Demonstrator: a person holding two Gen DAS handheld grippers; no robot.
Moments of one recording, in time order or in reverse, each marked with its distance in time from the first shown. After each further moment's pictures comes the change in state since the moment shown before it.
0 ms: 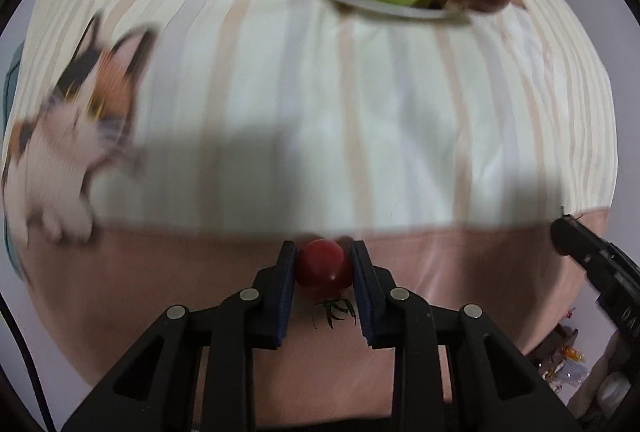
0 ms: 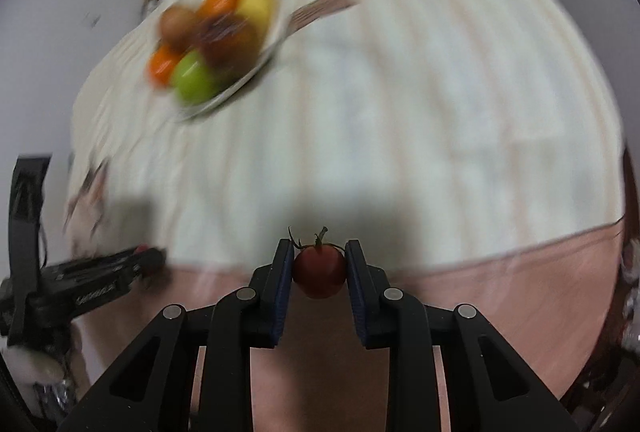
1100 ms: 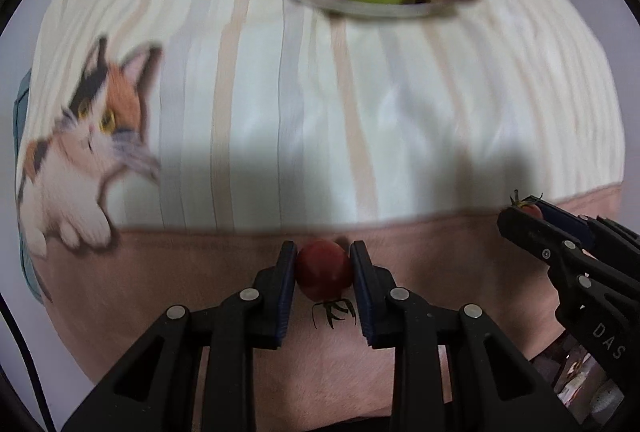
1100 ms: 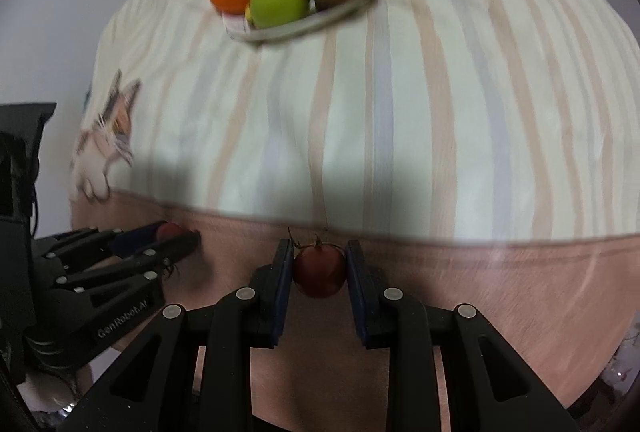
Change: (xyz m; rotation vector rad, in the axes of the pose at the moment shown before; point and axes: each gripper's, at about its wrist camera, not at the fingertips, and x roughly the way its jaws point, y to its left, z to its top) left arm -0.009 -0.021 -0.005 0.078 -0.090 0.046; right arm 0.032 0.058 0.006 -0.085 0.021 0.013
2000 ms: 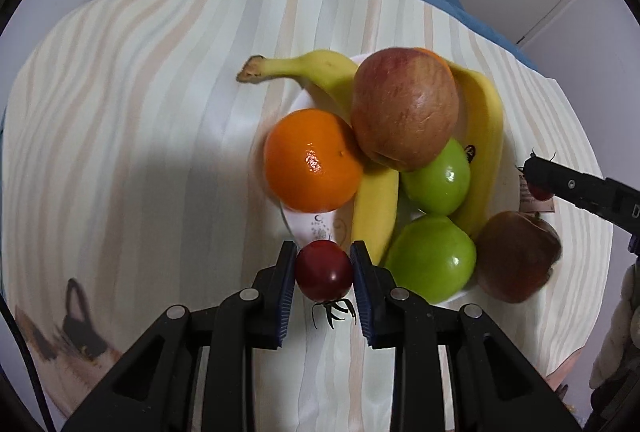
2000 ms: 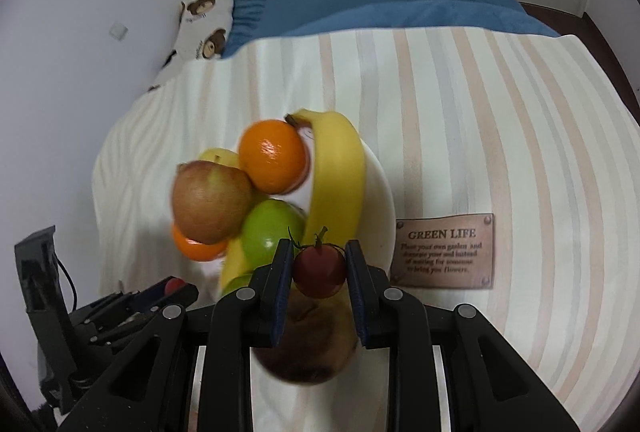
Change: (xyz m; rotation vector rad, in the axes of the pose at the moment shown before) left arm 0.017 0.063 0.178 -0.121 -0.136 -0.085; right arm 0.018 -0.042 0.243 0.017 -0.065 0.064
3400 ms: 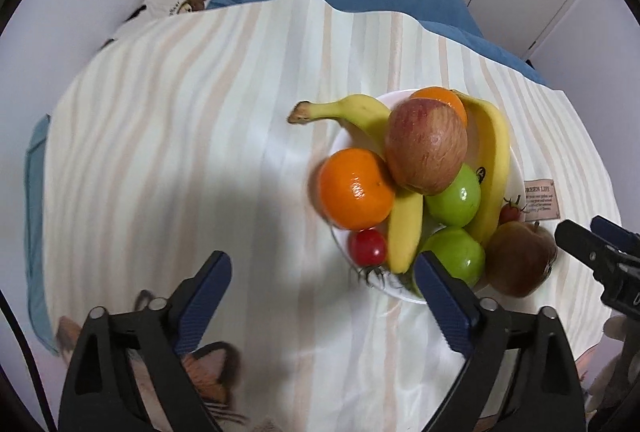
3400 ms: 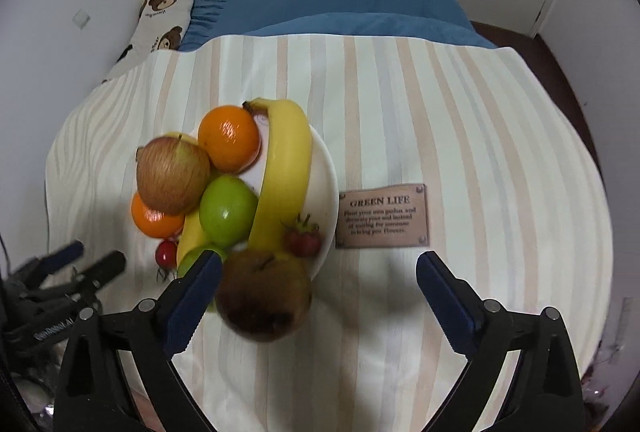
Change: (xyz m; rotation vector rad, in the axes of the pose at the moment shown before) left arm -0.055 0.018 -0.003 0.035 -0.077 0.110; right arm -0.039 0.018 -0.040 -0.009 -0.057 -0.251
